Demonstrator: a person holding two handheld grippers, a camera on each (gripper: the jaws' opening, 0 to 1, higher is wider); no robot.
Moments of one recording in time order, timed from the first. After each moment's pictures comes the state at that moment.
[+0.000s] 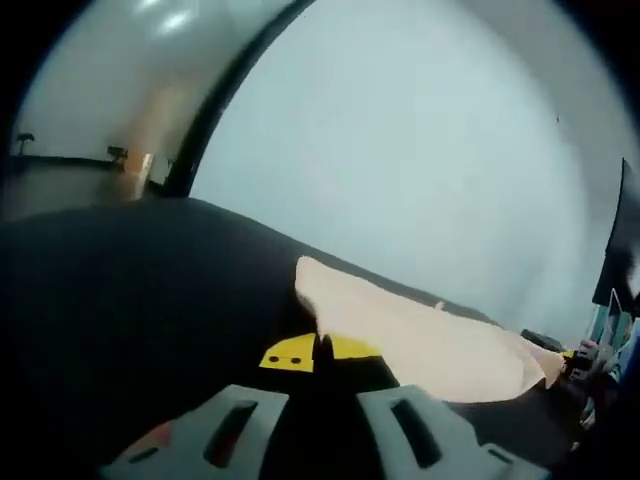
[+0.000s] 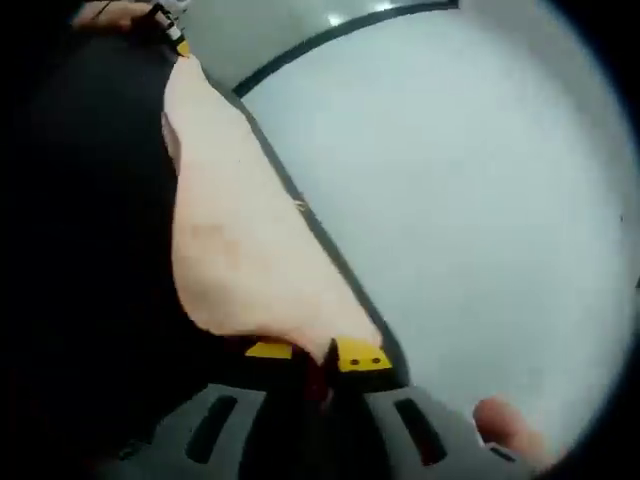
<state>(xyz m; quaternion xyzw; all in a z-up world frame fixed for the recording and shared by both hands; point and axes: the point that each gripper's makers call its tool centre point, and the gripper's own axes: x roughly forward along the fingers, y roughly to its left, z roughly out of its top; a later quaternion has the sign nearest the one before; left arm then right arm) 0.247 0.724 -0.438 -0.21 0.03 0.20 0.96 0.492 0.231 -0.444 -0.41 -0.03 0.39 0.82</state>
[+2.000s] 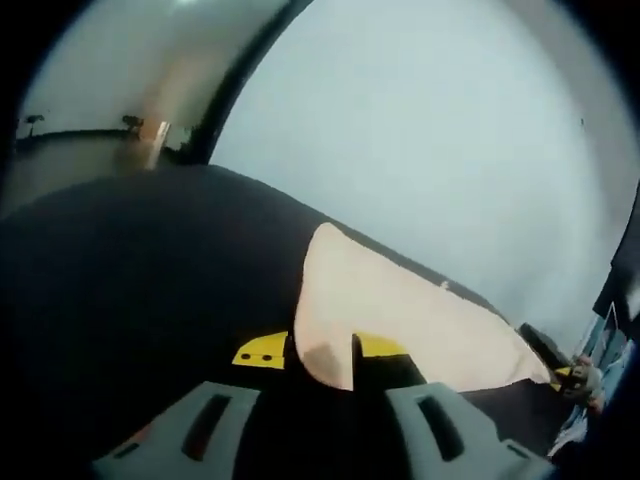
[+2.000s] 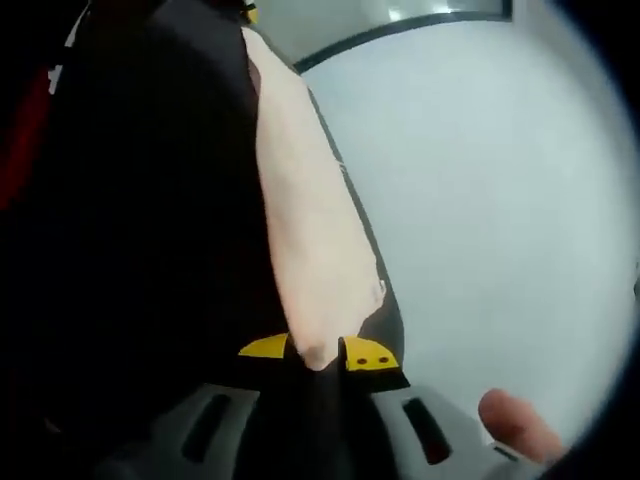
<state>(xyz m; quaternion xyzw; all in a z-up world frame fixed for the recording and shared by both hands) 0.217 0.724 -0.439 -0.18 0.11 0.20 0.96 0.500 0.130 -0.452 -0.57 -0.08 0.39 0.72</state>
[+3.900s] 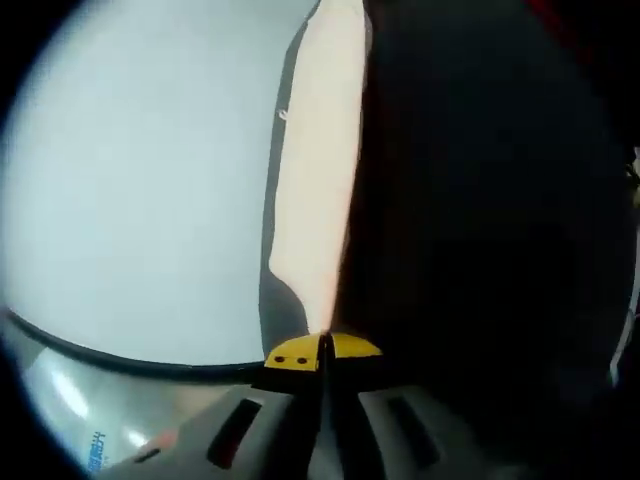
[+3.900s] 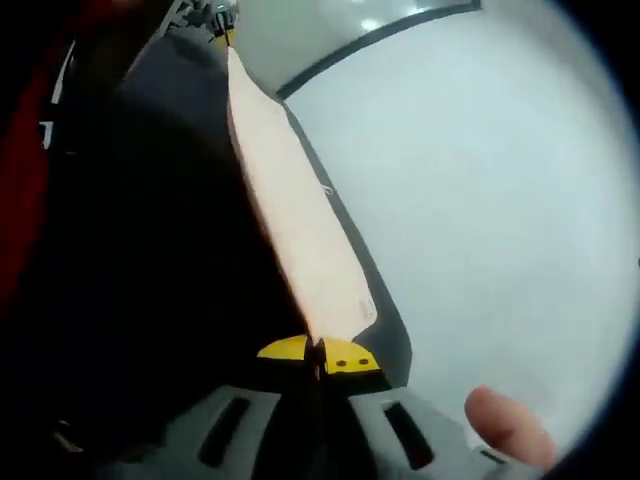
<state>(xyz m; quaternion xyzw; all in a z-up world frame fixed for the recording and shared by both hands) 0.199 0.686 -0.400 0.58 0.35 0.05 0.73 0.502 0.124 -0.404 -0.48 -0.06 0.44 0.76</state>
